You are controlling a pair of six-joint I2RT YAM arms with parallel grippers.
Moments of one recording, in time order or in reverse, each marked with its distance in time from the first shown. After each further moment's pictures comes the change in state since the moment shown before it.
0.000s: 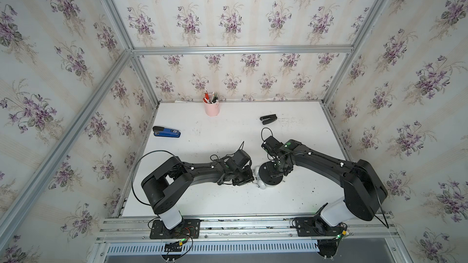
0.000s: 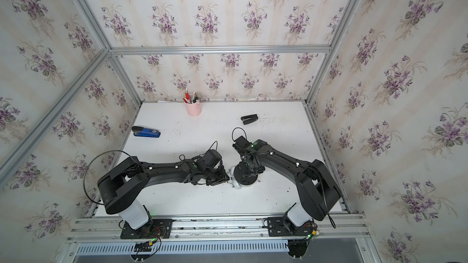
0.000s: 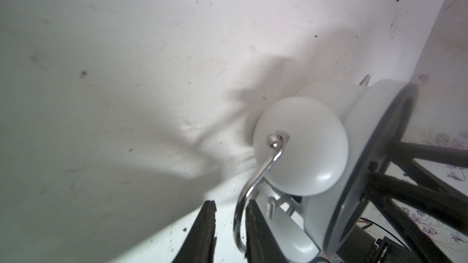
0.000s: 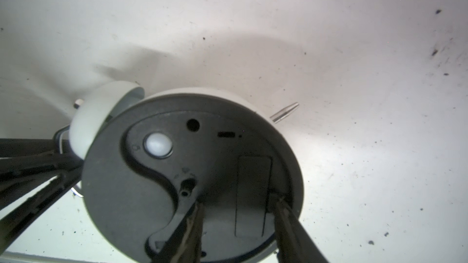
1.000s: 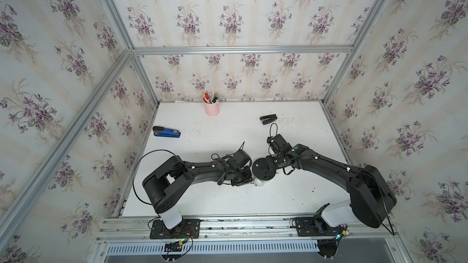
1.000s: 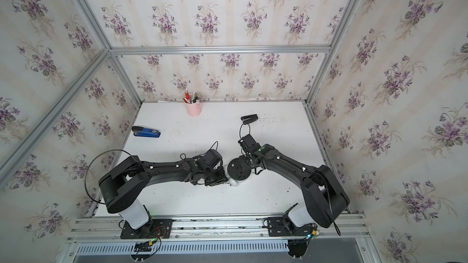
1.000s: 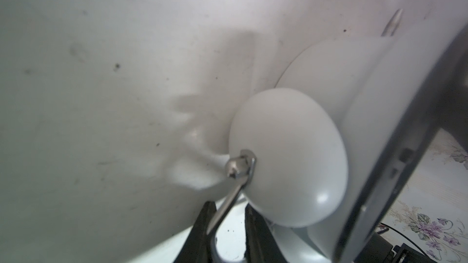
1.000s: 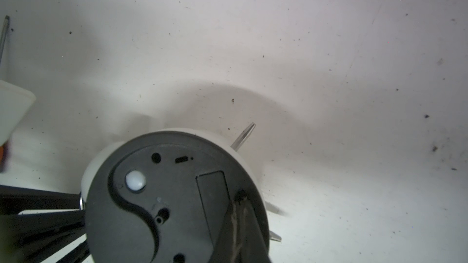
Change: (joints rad) left arm 0.001 0.014 0.021 -0.067 -0.006 0.018; right arm -0.053 -0.087 -0.117 0.335 -0.051 -0.062
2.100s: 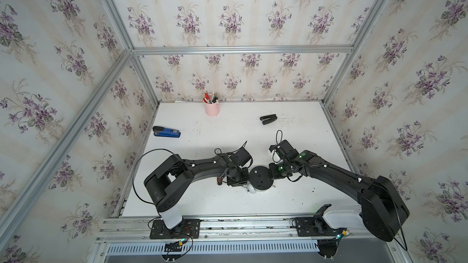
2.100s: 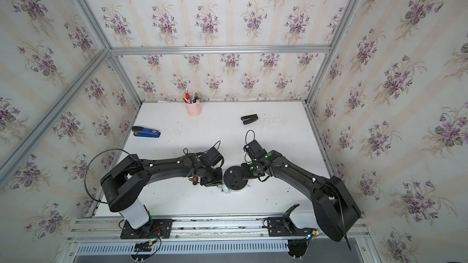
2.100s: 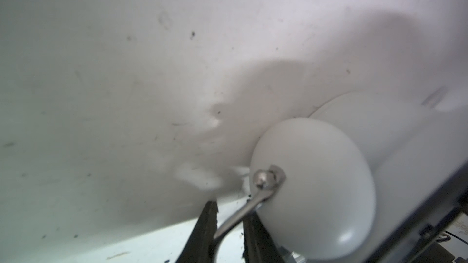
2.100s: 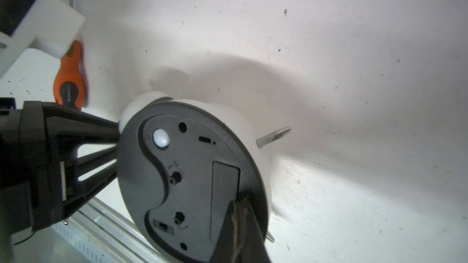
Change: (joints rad) left arm 0.007 0.018 0.106 -0.296 -0.027 0.100; right arm -0.004 -0.137 -0.093 -0.029 -0.285 0.101
